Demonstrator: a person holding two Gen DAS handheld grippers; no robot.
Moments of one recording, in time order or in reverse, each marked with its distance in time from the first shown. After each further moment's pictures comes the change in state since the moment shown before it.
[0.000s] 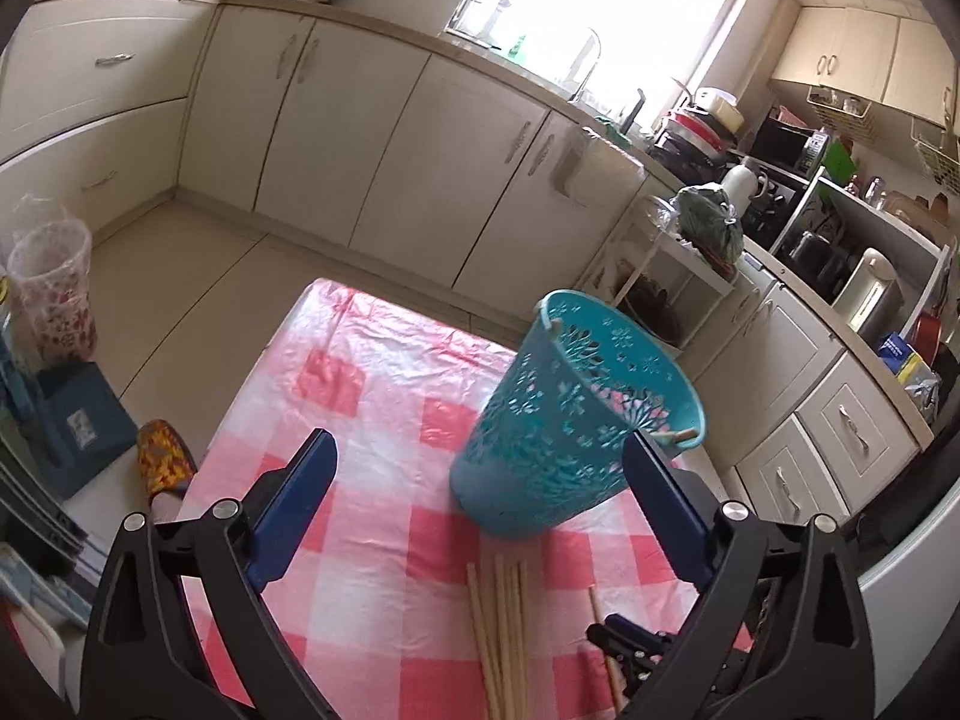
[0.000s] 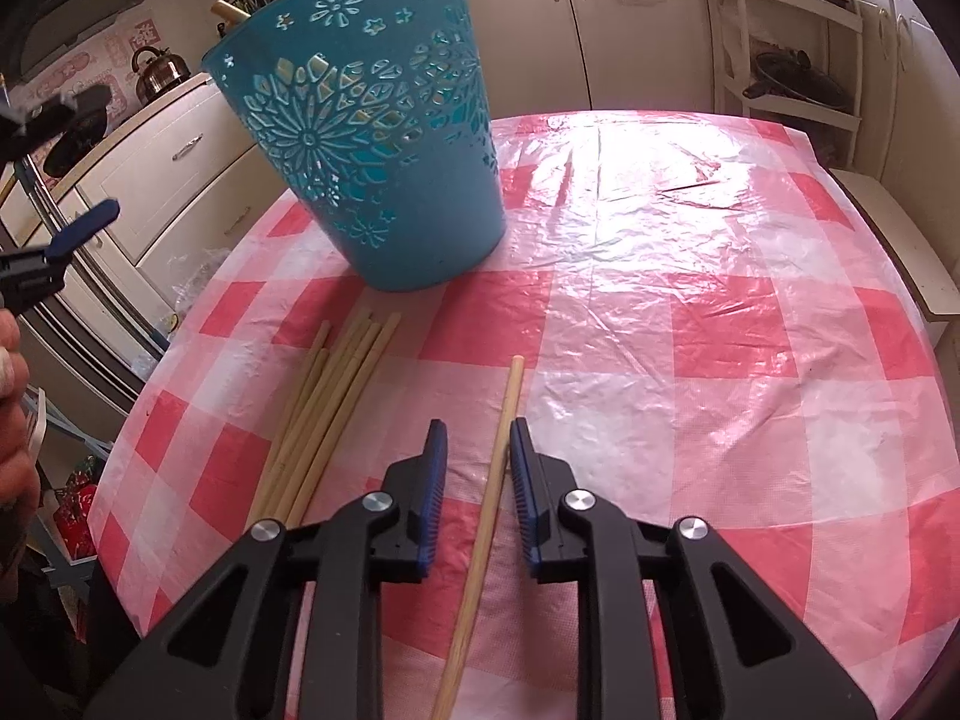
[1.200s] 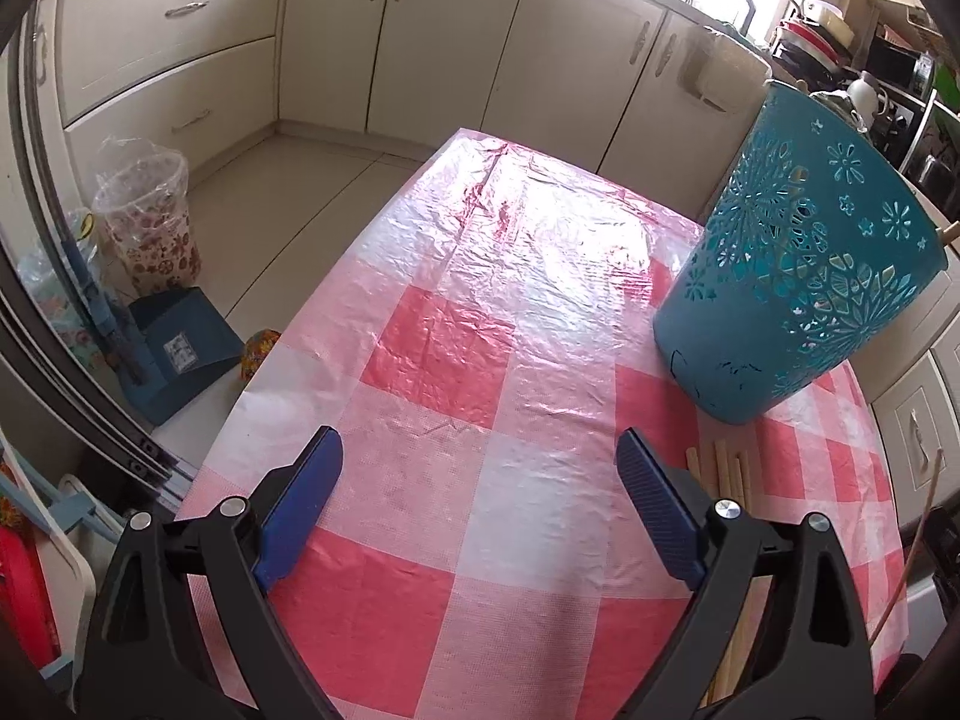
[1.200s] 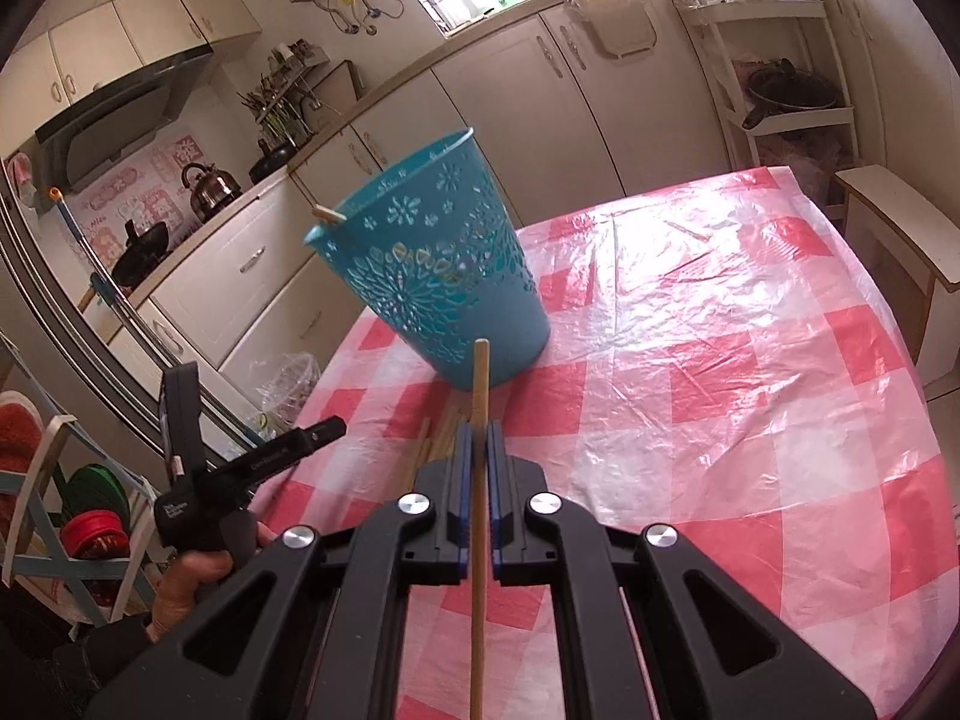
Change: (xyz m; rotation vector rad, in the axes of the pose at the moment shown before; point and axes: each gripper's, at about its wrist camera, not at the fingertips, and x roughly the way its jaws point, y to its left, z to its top) left arm 0.061 0.050 -0.066 0.015 0.166 0.309; right arm -0.074 -0.013 0.008 0.140 -0.215 0.209
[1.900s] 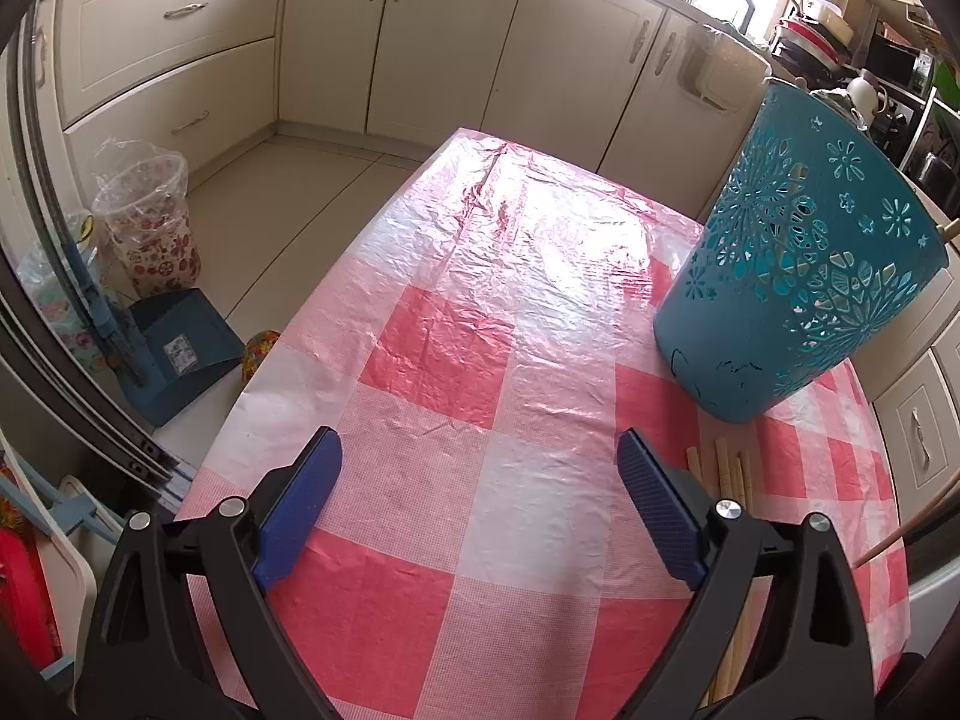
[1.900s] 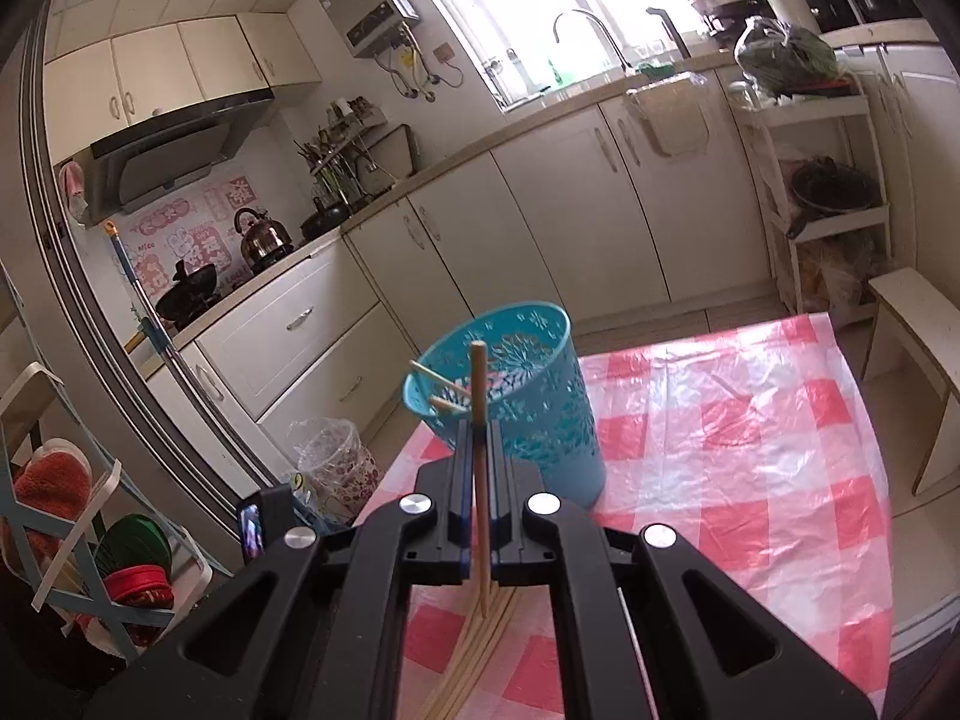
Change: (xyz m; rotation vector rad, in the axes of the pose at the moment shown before) left arm -0.001 -0.004 0.000 0.003 0.001 0.003; right arm -0.042 0.043 0.069 -0.107 -0.164 0.076
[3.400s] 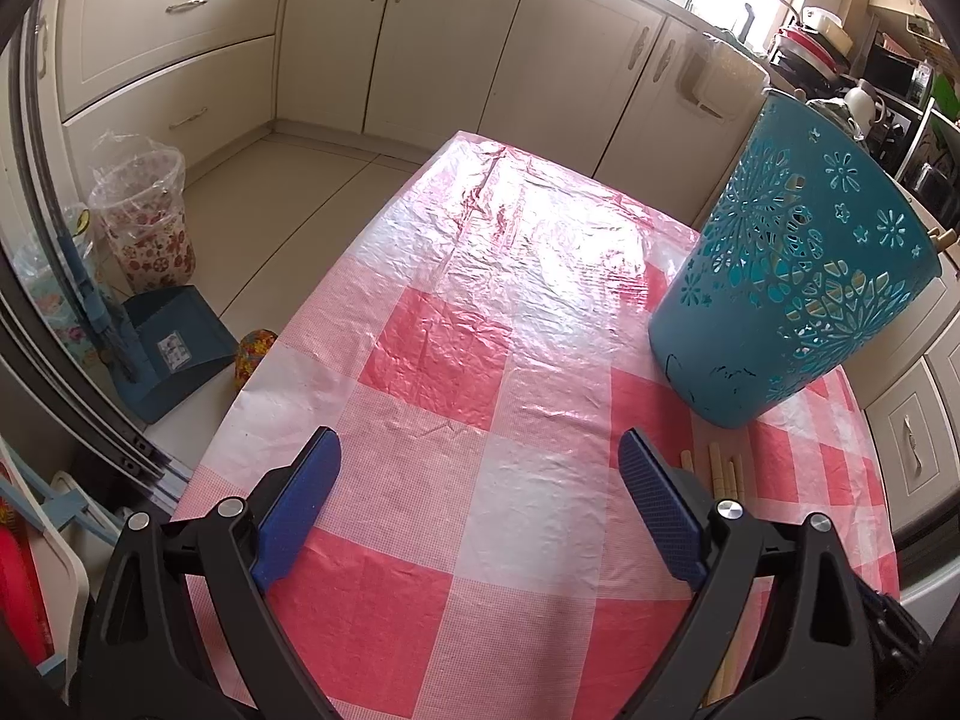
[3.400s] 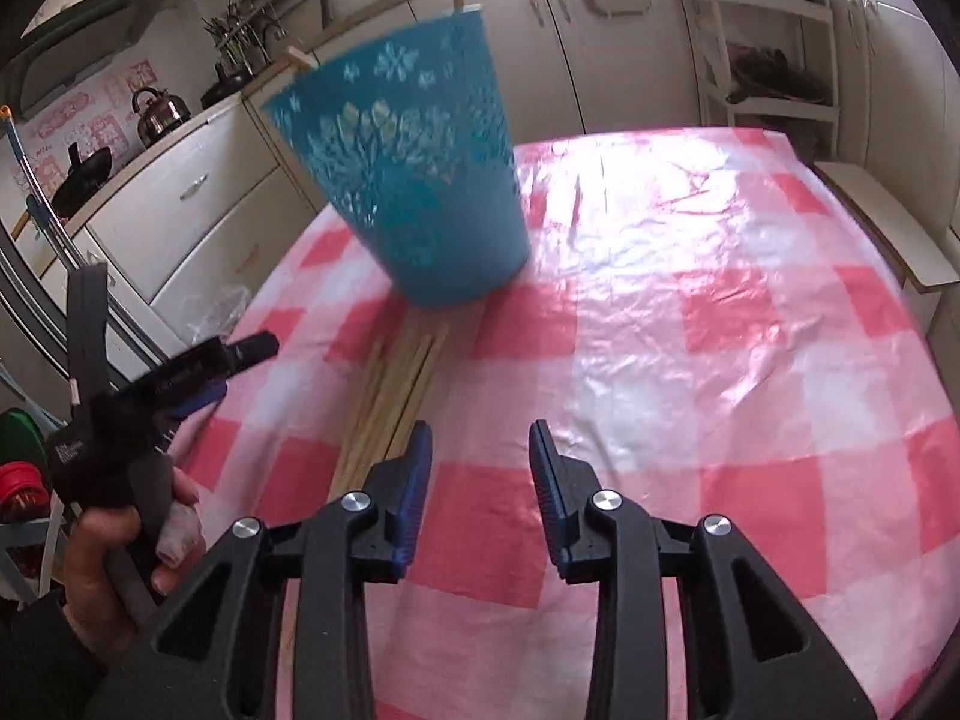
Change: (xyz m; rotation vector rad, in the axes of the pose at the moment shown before) left arm -0.001 0.005 0.001 -0.017 -0.006 -0.023; right arm 0.075 -0.016 -0.119 0.020 0.335 -0.254
